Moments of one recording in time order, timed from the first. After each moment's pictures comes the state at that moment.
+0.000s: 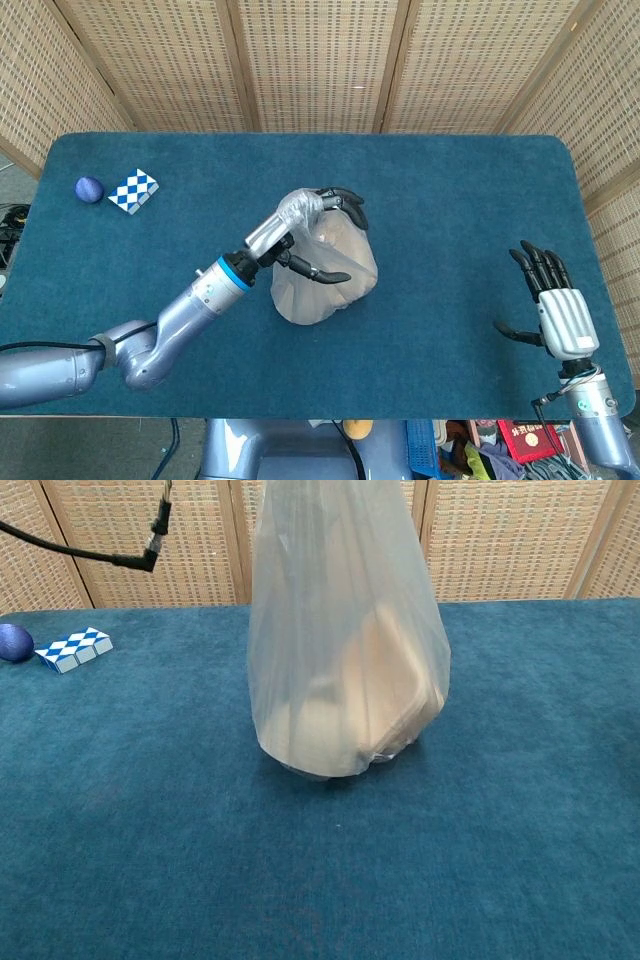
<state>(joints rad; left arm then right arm) -1.06 -1.33 -0.40 -1.70 1.31 0.98 -0.78 0.27 -1.20 0.07 -1.53 -1.49 1.47 0.19</state>
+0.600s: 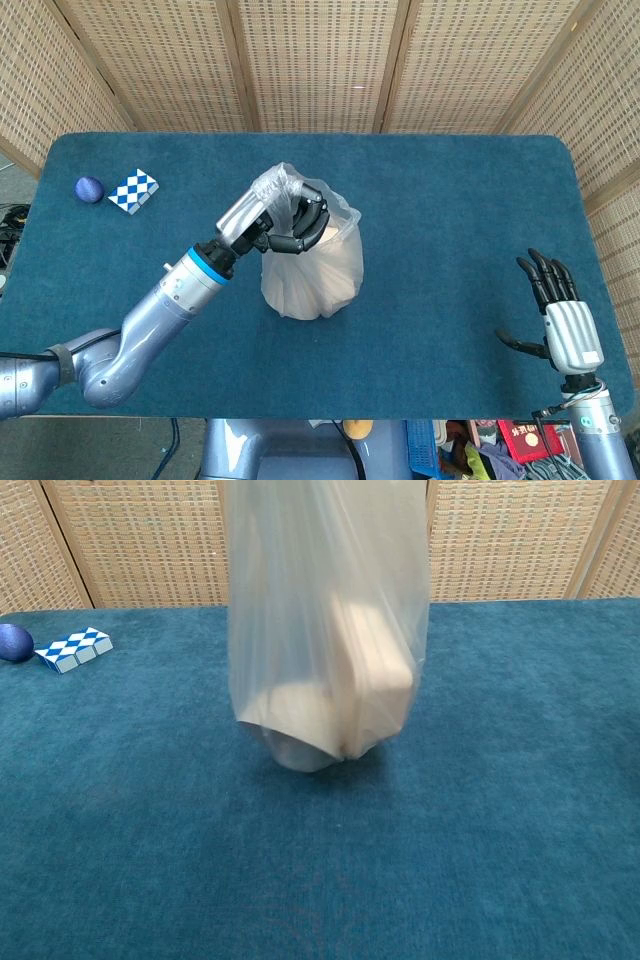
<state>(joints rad) -1.01 -1.13 -0.54 -1.95 1.09 0.92 -0.67 0.21 -1.21 0.08 -1.55 -1.53 1.54 0.20</state>
